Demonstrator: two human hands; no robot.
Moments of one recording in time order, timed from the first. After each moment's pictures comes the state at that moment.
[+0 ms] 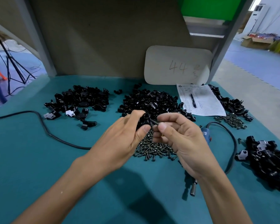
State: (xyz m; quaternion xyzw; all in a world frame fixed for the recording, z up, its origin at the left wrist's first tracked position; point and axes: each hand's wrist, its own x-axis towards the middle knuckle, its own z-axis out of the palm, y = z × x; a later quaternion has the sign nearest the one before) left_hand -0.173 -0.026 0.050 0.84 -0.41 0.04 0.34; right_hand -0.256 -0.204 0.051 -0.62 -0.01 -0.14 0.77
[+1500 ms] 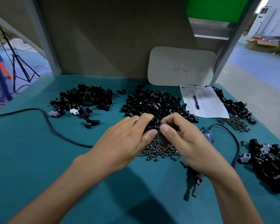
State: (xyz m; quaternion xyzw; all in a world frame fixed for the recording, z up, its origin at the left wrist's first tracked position) left_hand -0.179 -0.021 0.060 0.86 -0.44 0.05 0.25; right_hand -0.263 -0.211 0.068 -0.86 -0.08 -0.12 0.50
